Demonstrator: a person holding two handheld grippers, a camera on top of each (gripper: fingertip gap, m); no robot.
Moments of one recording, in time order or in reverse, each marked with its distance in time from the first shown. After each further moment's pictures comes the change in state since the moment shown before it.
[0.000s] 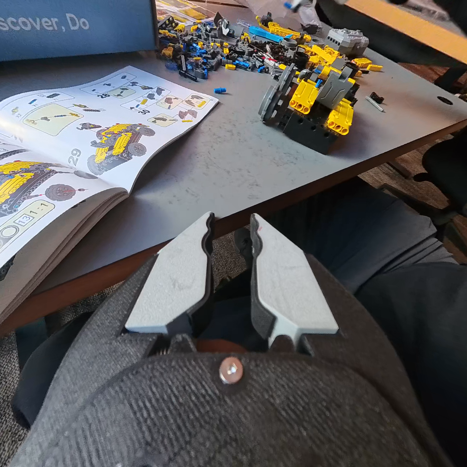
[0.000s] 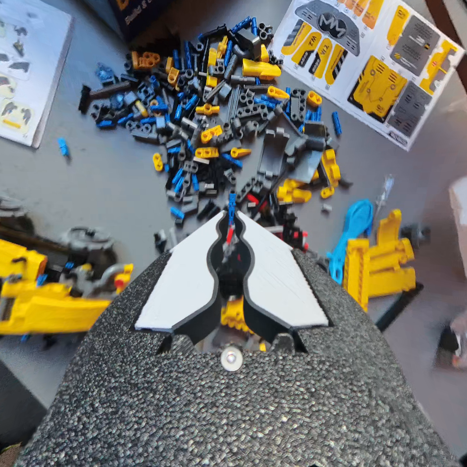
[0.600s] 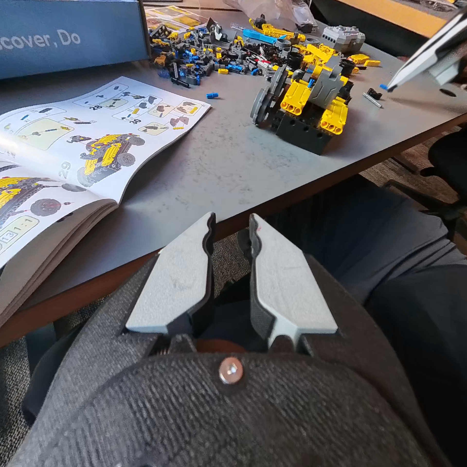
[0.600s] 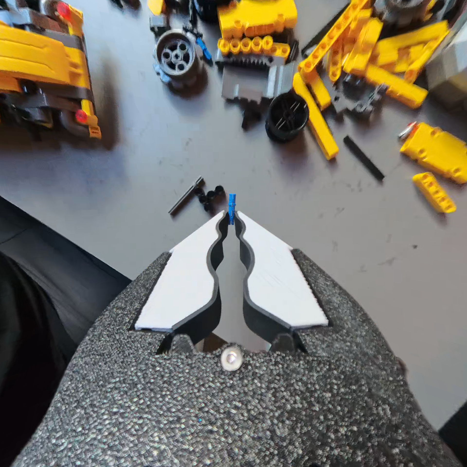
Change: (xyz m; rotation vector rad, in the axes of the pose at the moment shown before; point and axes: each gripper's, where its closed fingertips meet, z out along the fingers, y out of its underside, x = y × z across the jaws) left arm 0.008 -0.003 0.005 0.009 -0.006 0.043; right arm -0.049 0.214 -0.076 -0.062 0.046 0.409
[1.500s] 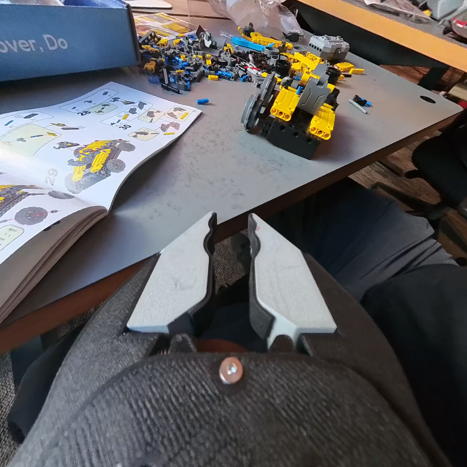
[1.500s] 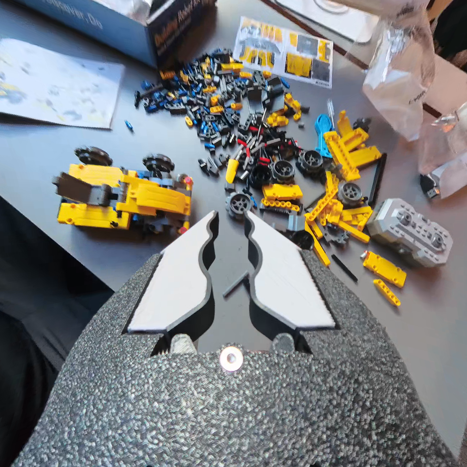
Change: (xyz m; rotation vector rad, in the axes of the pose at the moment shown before) left arm 0.006 -0.003 0.002 0.018 0.040 -0.003; right arm -0.066 -0.104 -0.055 0.407 0.096 -0.154
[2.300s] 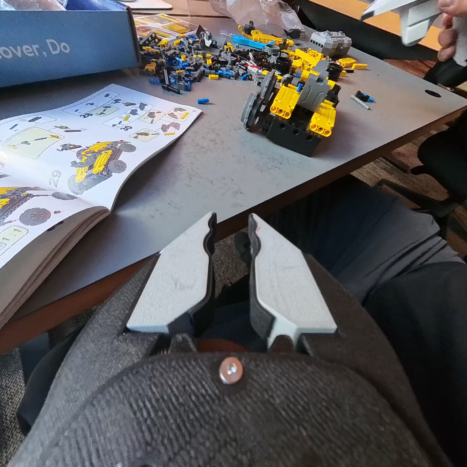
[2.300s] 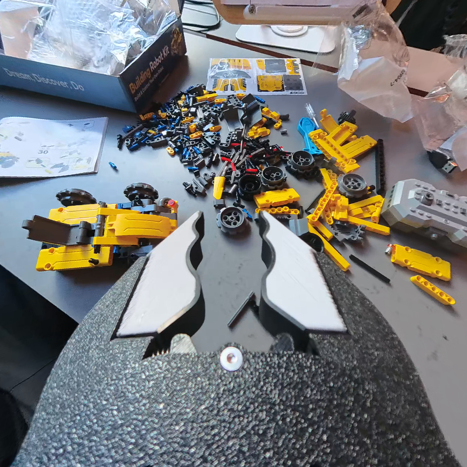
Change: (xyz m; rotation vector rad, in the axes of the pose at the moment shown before) left arm 0.000 0.001 -0.001 -0.005 -0.011 0.020; right arm 0.019 0.012 0.024 0.152 0.051 0.187
